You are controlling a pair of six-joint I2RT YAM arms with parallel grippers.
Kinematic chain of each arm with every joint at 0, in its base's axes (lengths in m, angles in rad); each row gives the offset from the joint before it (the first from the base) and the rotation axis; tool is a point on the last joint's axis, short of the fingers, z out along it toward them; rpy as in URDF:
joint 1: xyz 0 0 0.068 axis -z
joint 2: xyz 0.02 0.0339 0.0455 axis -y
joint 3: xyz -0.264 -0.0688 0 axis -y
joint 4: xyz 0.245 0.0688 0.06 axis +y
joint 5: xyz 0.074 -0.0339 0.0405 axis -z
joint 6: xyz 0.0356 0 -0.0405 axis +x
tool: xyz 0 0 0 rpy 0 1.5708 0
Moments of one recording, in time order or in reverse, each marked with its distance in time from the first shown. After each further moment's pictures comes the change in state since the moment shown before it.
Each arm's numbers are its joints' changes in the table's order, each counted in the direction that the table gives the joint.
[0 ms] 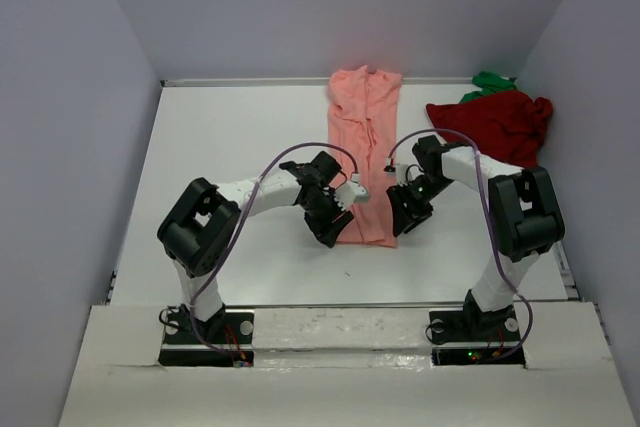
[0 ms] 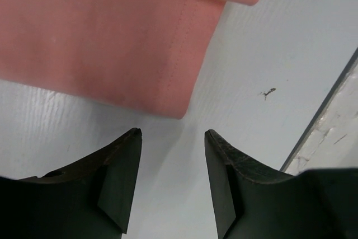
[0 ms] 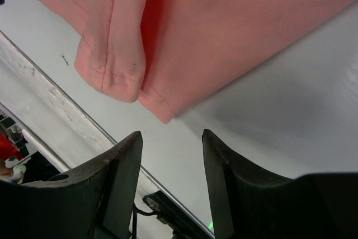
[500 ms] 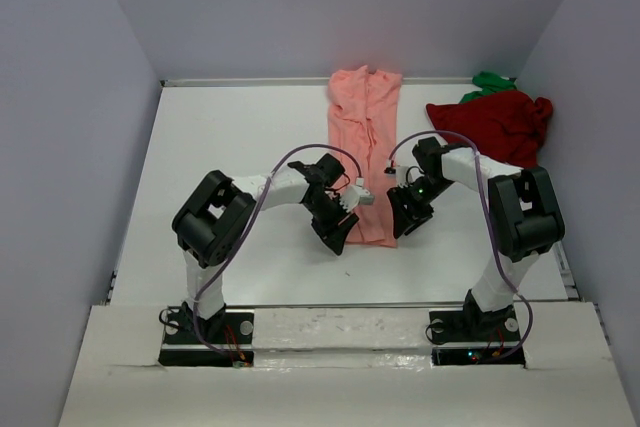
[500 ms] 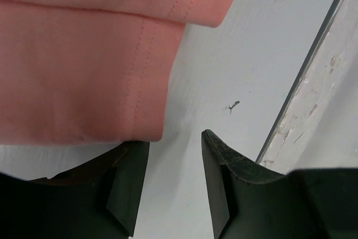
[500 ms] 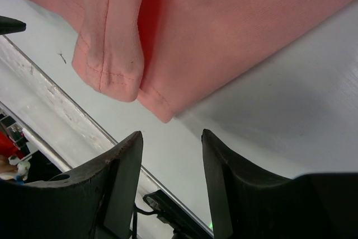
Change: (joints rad) left arm -0.002 -0.100 0.030 0.003 0.188 -0.027; right arm 0.000 0.000 -0.017 0.000 0.003 0.000
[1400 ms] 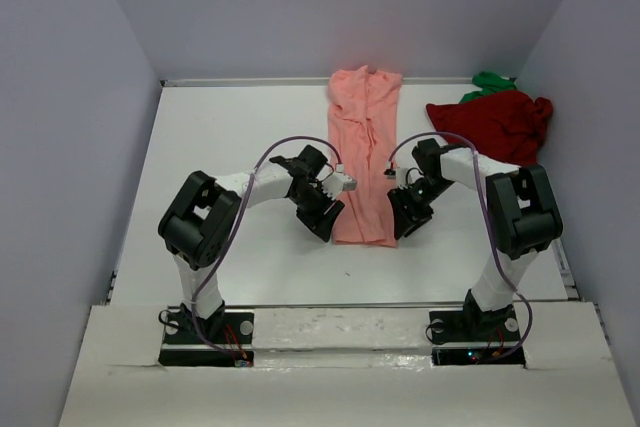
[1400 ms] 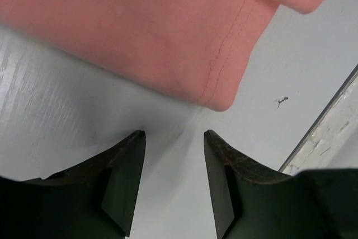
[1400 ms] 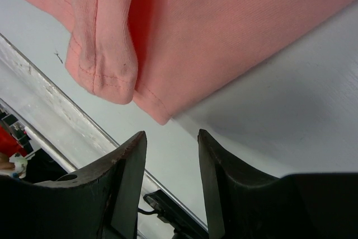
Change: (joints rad) left arm -0.100 0.058 -0.043 -0.031 -0.109 -0.063; right arm 0.006 -0.020 -0.002 0.000 0.000 0.000
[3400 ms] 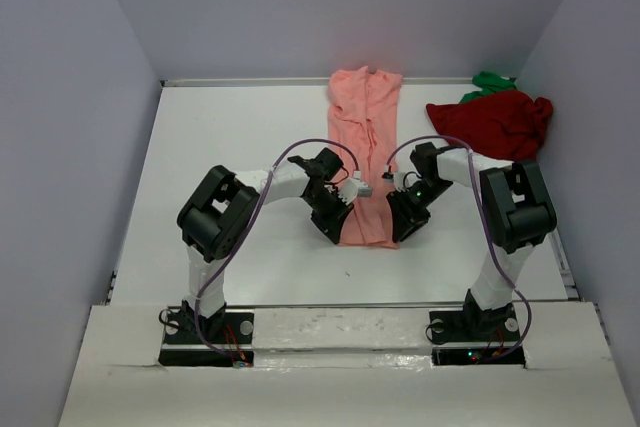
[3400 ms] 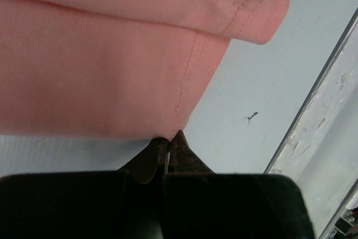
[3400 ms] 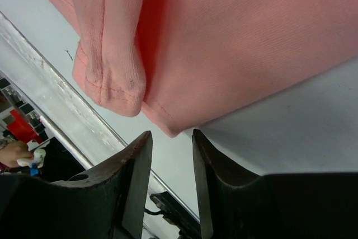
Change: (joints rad) left arm 0.065 -0.113 0.102 0.035 0.103 0.035; right arm 0.000 -0.053 0.000 0.008 -0.064 -0.020
